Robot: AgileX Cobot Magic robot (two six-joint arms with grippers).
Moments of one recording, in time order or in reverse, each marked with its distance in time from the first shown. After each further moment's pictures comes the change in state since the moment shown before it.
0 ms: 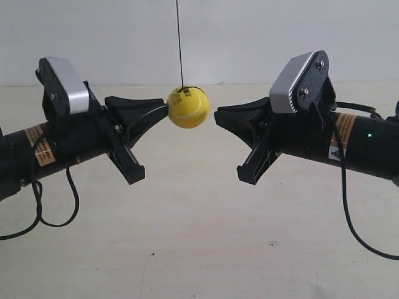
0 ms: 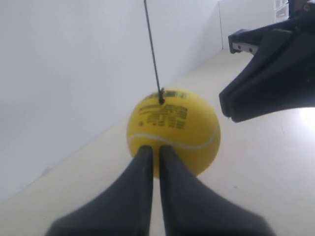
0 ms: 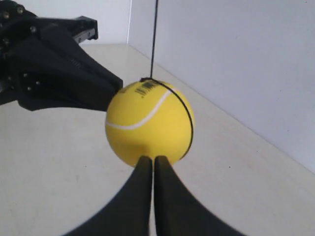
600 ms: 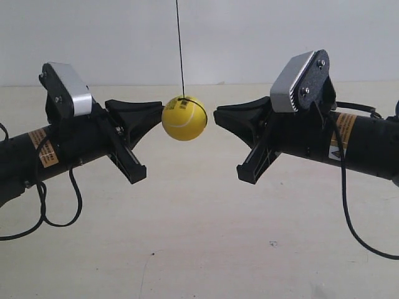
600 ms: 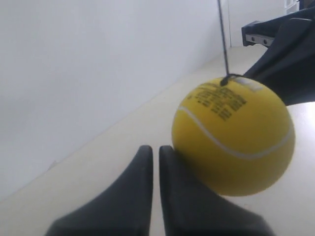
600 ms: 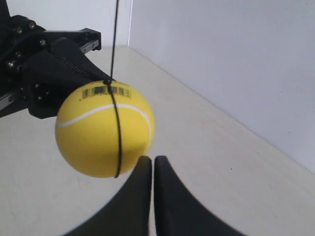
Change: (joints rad) left arm 0.000 0.024 0.000 -0.034 -0.006 0.014; right arm 0.000 0.000 0.000 0.000 -0.008 0.006
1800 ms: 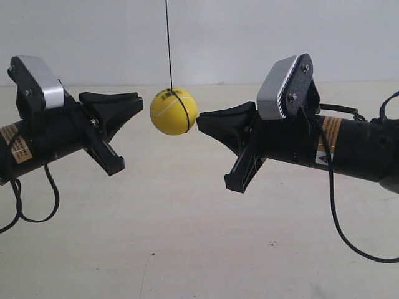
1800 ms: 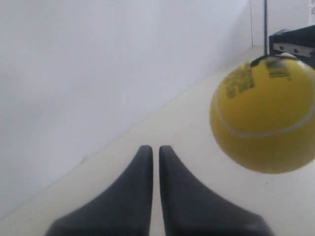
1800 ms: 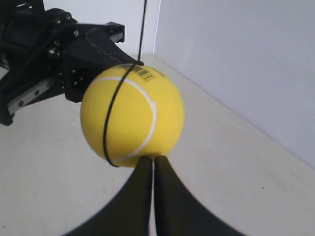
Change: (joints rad) left arm 0.091 -0.067 0.041 0.031 -0.002 -0.006; right arm 0.051 0.022 -0.020 -0.030 -0.038 0.016
